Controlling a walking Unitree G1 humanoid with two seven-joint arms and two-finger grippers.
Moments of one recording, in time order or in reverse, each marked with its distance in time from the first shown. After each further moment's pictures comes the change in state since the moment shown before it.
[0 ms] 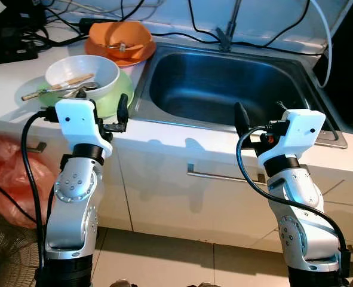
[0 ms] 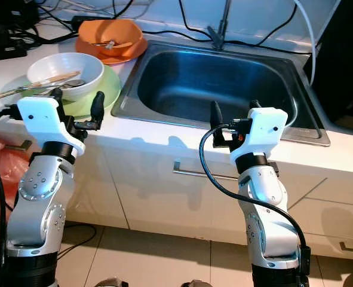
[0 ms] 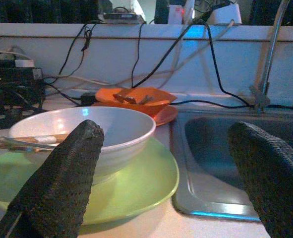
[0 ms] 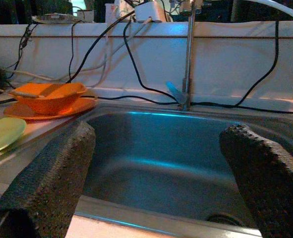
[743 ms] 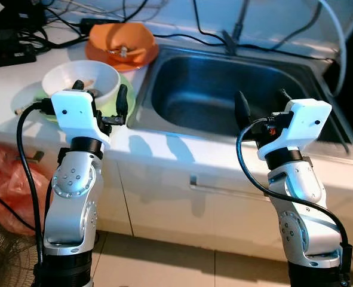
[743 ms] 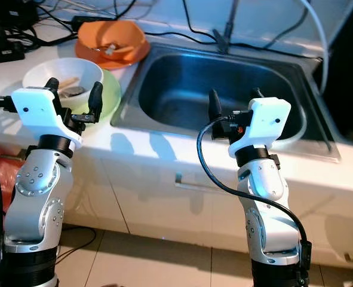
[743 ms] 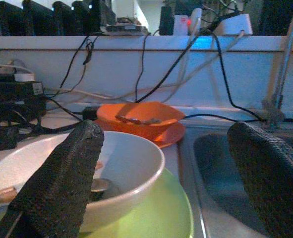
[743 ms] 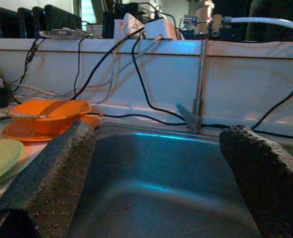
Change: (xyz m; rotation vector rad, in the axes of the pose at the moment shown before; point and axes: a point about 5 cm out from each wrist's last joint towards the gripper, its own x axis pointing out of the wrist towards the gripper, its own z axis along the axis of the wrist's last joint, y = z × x) left arm 0.005 -0.002 0.013 0.008 -0.052 -0.009; right arm 0.005 0.005 0.016 -0.020 -0.067 0.017
